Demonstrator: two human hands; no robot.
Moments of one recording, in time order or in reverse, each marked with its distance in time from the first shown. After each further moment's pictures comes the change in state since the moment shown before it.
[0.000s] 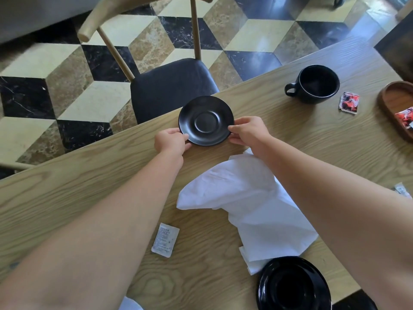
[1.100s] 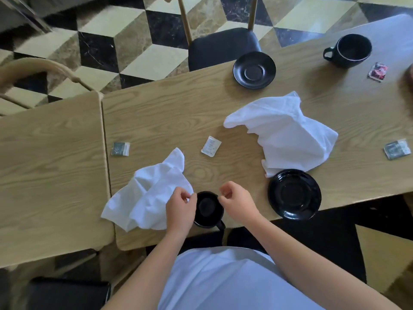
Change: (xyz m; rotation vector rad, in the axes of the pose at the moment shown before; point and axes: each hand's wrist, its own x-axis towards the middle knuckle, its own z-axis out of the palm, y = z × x) left_hand -0.279 -0.213 -0.273 0.492 0.095 0.116; right_hand -0.337 0.219 0.057 -0.628 -0.346 -0.180
